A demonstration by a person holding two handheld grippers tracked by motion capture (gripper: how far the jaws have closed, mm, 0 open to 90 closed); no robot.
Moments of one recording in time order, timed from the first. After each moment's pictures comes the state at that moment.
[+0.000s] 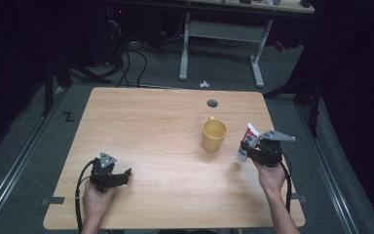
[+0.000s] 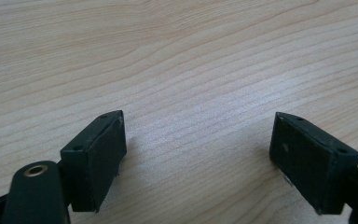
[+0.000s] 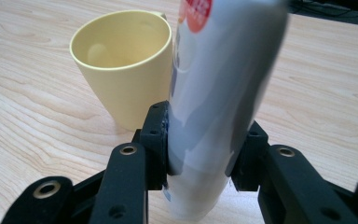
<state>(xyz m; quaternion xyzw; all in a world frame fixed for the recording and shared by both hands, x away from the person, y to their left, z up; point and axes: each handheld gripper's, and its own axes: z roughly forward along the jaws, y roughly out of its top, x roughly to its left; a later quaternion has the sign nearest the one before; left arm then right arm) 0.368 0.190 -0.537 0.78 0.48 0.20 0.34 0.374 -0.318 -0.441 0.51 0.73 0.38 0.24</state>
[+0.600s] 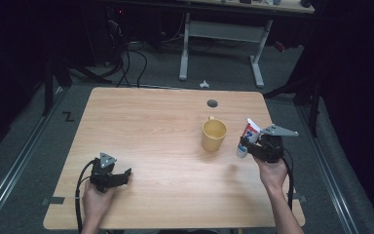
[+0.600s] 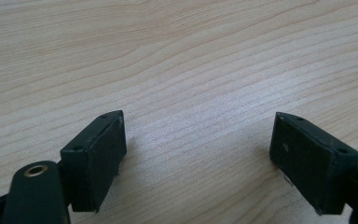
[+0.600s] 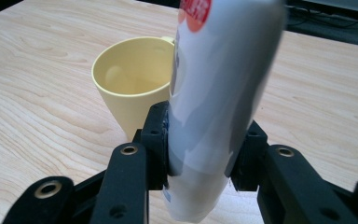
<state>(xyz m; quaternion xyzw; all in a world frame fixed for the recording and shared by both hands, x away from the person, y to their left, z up) 0.368 0.190 -0.537 0.78 0.48 0.20 0.34 0.376 -0.315 -0.421 0.49 0.74 0.39 0.24</state>
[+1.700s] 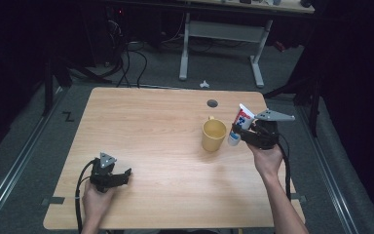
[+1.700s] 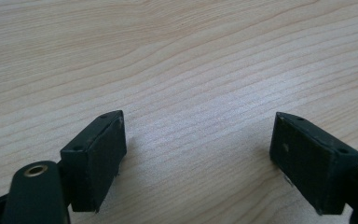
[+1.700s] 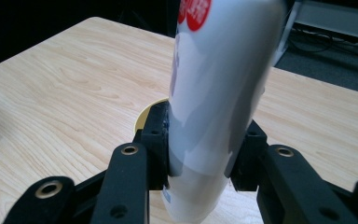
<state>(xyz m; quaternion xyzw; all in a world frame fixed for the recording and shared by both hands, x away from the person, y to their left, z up) 0.368 0.189 -0.537 0.78 0.48 0.20 0.34 0.395 -0.289 -0.378 0.45 0.75 0.43 0.23</state>
